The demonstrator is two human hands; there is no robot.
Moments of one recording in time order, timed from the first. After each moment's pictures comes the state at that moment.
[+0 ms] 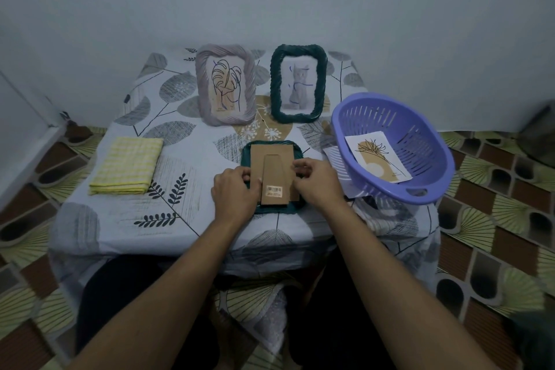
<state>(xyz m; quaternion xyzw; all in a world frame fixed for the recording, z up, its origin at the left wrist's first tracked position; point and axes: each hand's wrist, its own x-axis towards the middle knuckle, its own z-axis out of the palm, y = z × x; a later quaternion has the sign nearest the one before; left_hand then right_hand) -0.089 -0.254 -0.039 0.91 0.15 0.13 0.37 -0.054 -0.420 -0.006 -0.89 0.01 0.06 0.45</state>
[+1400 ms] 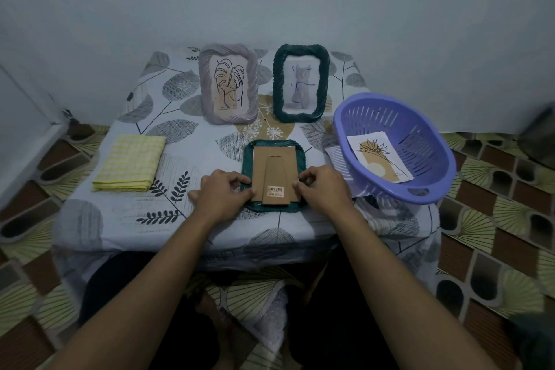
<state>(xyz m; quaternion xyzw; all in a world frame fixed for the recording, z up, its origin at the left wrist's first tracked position) -0.099 -0.217 -0.027 0.94 0.14 0.01 0.31 -0.056 -0.434 -0.017 -0.96 -0.03 0.01 0.26</state>
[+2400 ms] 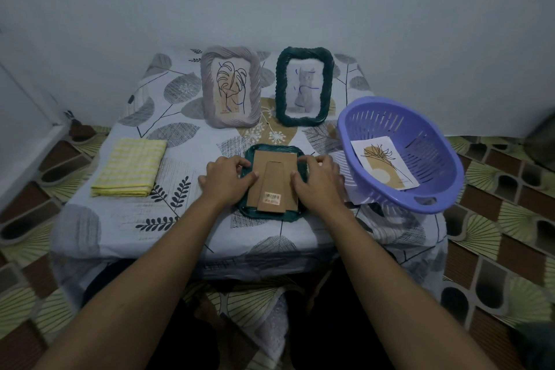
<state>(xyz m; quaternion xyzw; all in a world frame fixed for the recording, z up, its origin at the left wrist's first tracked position) -0.058 -0.216 -0.022 0.94 0.14 0.03 0.32 -0.041 -0.417 -0.020 -0.96 -0.05 -0.01 0.26</state>
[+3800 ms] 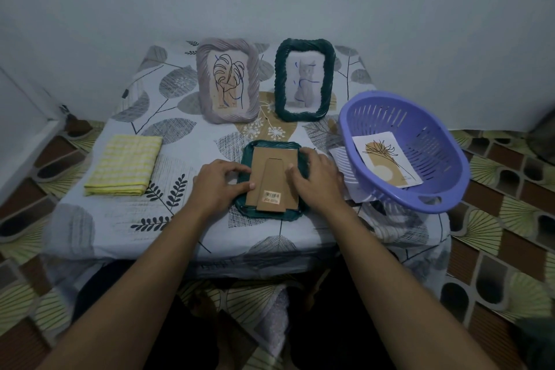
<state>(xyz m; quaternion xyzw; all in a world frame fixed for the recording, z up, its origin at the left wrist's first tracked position) -0.071 -0.196 -0.037 0.91 0.06 0.04 0.42 -0.033 -0.417 -0.030 -0.95 -0.05 -0.01 0.32</state>
